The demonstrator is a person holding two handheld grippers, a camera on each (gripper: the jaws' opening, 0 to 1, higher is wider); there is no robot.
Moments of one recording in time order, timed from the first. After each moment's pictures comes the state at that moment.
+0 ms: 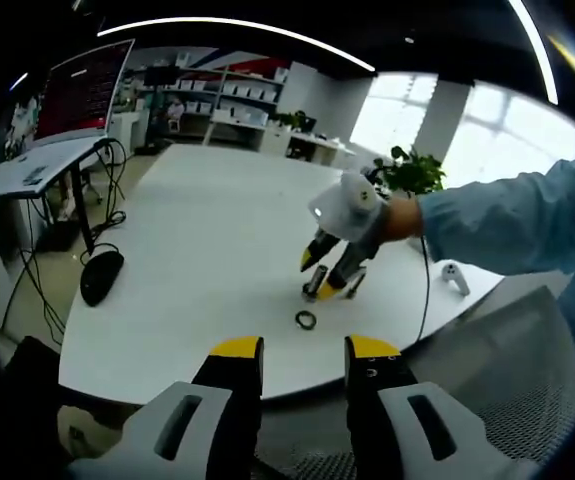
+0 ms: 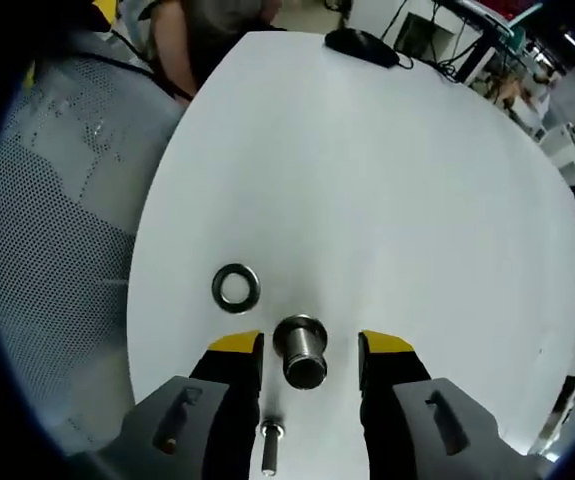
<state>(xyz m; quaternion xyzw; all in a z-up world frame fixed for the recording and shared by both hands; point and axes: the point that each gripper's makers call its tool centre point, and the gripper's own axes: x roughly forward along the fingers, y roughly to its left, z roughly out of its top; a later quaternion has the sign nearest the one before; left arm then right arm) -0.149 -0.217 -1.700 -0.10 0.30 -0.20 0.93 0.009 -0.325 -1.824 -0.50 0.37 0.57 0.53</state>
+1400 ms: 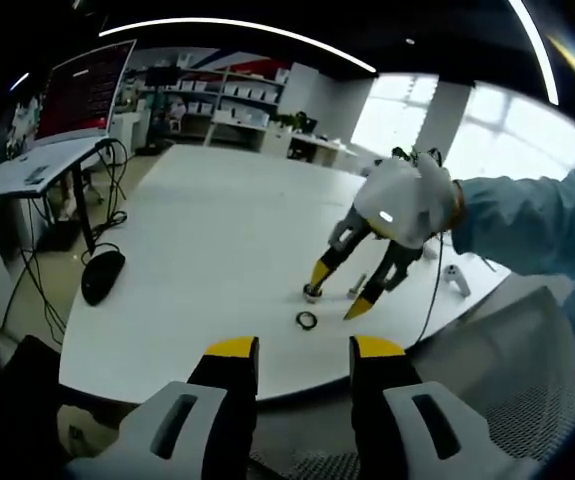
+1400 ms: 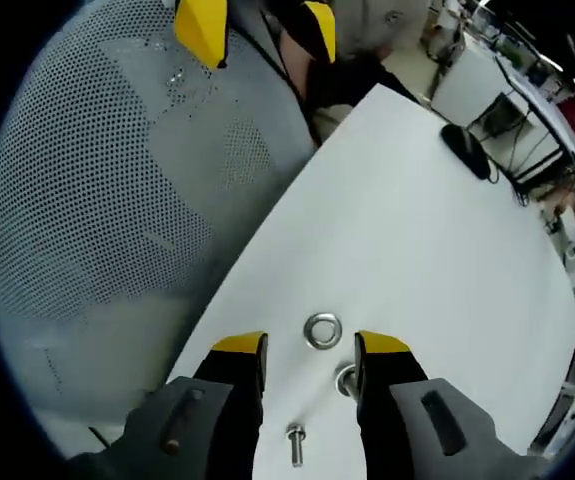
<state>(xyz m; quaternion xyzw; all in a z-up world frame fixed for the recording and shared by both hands) -0.149 -0.216 -1.701 -0.10 0.30 -0.19 0.93 -0.070 -0.307 -1.801 -0.58 0.26 0.68 0.37</state>
